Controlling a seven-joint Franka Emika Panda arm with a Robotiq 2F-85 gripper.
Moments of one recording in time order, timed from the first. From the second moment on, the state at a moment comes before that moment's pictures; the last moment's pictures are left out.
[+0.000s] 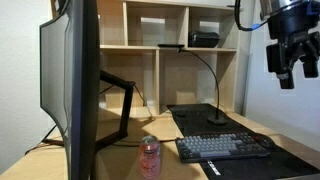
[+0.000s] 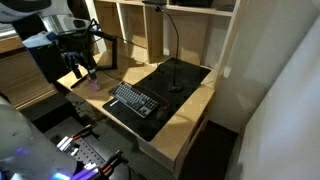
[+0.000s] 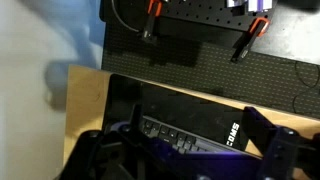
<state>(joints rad) 0.09 -0.84 0.20 -2.71 -0.11 1.76 0.04</state>
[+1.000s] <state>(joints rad) 0.26 -0.50 0.24 -2.63 0.12 2.30 0.12</state>
